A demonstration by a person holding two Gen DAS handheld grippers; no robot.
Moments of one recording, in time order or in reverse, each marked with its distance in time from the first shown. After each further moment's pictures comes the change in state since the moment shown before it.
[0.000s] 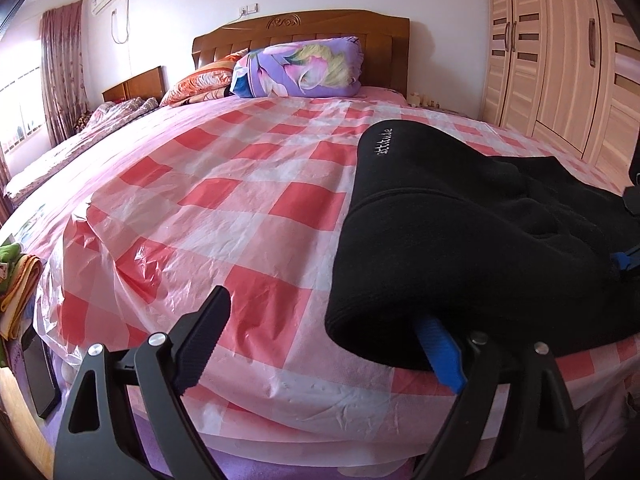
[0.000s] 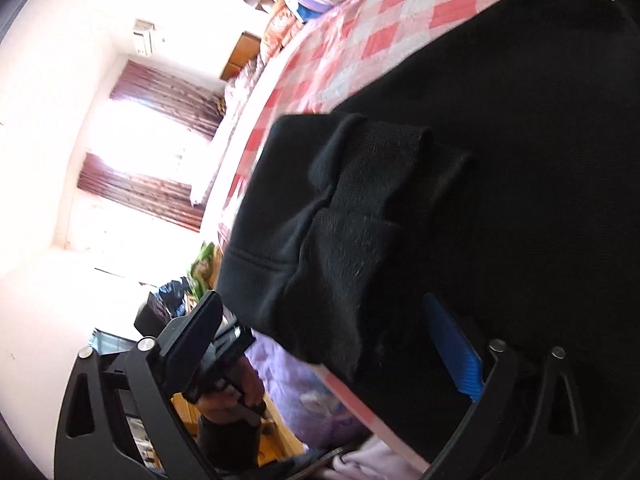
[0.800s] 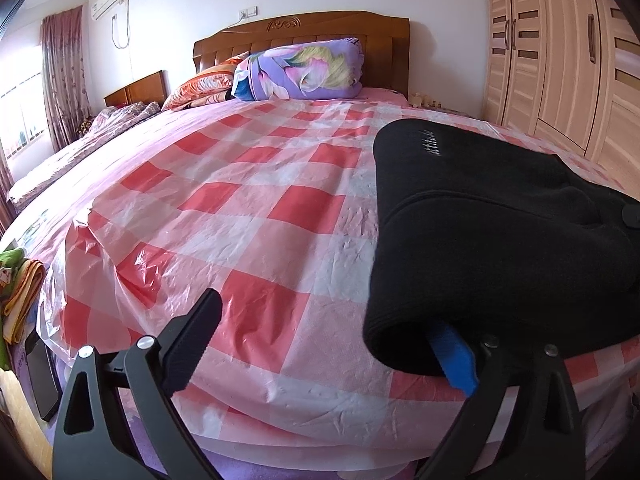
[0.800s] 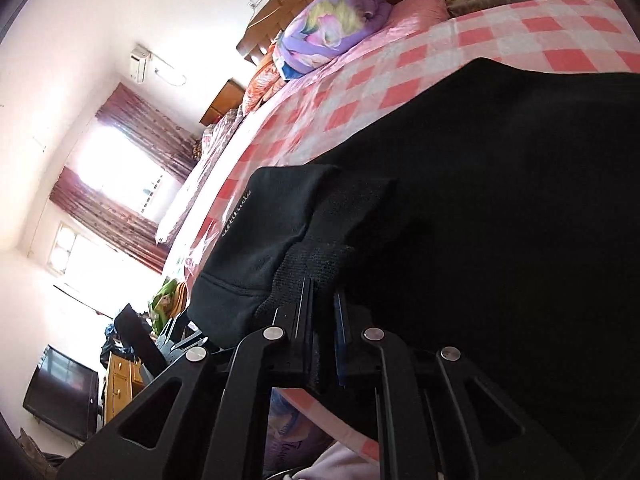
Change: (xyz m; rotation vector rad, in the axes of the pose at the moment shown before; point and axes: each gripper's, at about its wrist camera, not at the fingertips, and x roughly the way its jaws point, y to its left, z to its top) left arm 0.002 -0.006 0.001 0.006 -0.008 0.015; right arm -0.067 -0.014 -0.030 -0.064 -0.230 -0.158
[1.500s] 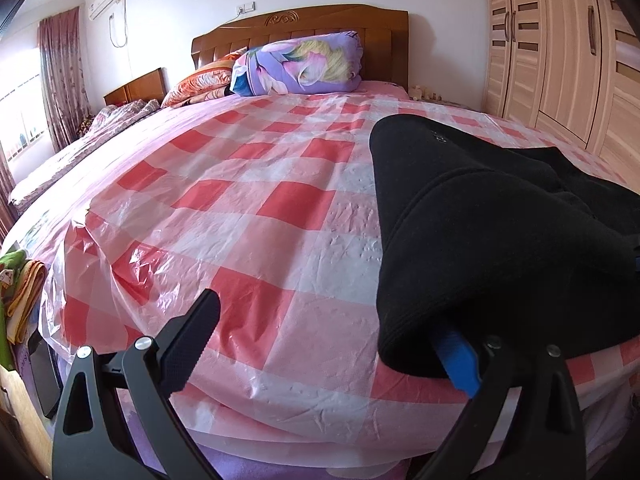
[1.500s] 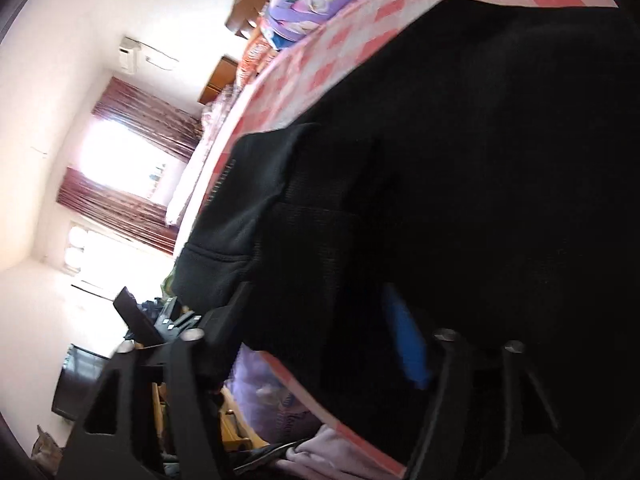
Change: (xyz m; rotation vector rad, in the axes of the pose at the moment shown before) left arm 0.002 -0.008 0.002 0.020 0.023 0.016; right arm 0.008 -0.031 -0.005 0.055 0.130 0.067
